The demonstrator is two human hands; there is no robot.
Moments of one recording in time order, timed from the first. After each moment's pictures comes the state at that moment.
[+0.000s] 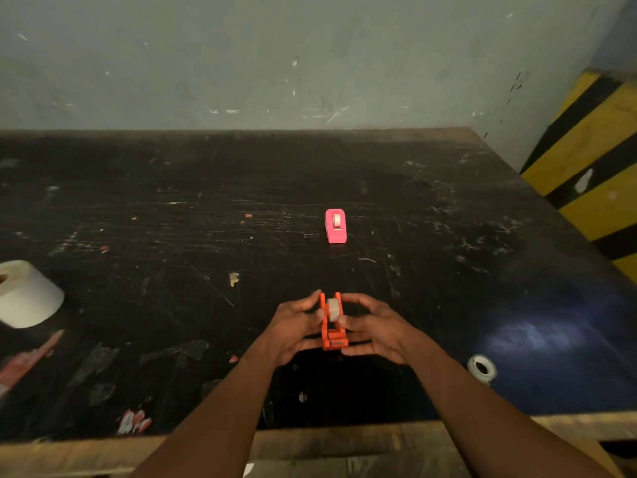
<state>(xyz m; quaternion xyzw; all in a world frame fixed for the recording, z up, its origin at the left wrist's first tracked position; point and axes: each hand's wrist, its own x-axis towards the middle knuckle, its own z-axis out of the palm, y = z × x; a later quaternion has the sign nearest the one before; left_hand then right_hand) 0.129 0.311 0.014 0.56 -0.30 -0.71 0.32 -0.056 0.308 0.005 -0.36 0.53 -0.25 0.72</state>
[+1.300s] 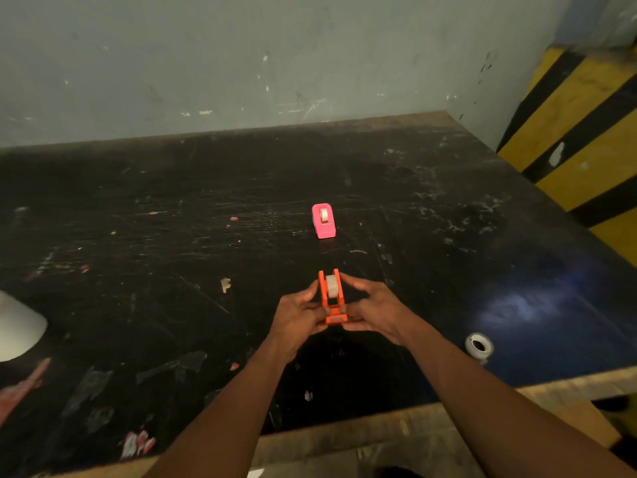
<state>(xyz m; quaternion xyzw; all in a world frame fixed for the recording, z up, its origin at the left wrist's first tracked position) 0.122 0.308 0.018 0.55 -0.43 -0.63 0.33 -0.045 0.308 0.030 -0.42 0.58 -0.28 0.64</state>
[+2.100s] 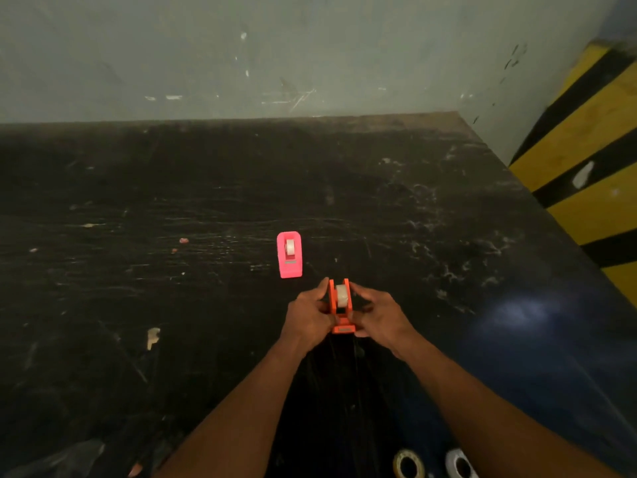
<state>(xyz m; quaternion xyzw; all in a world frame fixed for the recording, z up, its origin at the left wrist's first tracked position) -0.002 0.151 -0.014 0.60 -0.55 -0.52 0.24 -0.152 0.161 -0.008 -0.47 0.65 -0.26 0.54</state>
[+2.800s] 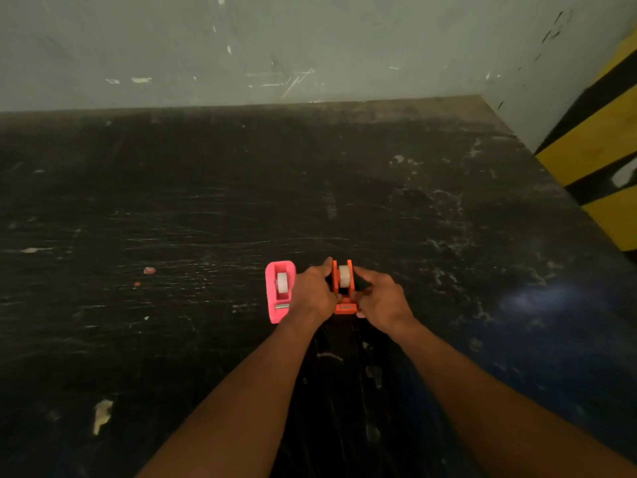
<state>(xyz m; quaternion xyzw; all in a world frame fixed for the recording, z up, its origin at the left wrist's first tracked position) -0.026 -0.011 -0.047 0.65 -0.64 -0.39 0.14 -0.160 0.008 -0.061 -0.50 0.71 -0.25 0.42</state>
